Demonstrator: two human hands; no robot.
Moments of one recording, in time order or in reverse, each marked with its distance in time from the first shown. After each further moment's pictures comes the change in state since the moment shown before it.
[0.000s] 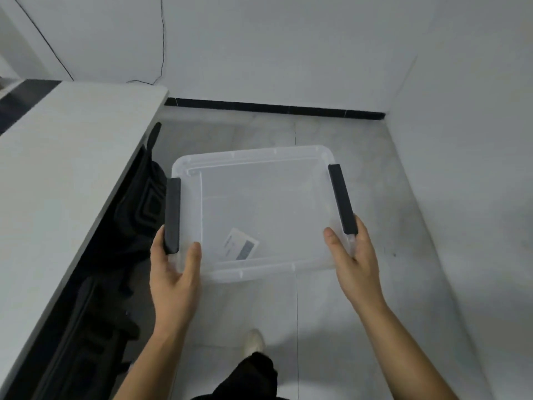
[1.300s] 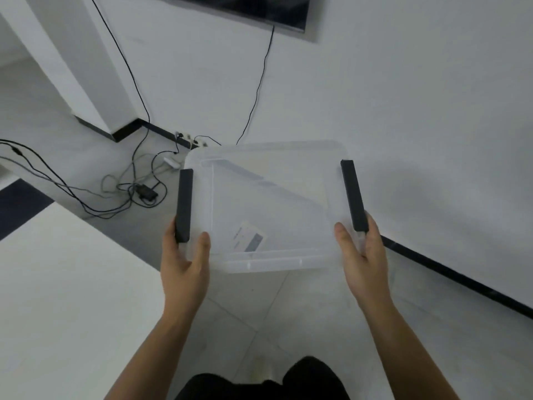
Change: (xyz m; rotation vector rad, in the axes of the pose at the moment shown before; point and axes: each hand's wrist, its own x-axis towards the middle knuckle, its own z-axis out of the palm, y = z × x) left_hand 1.116 0.005 0.331 0.057 0.438 -0.074; right_hand 1.099 -0.212 0.594 -0.013 -0.348 -0.129
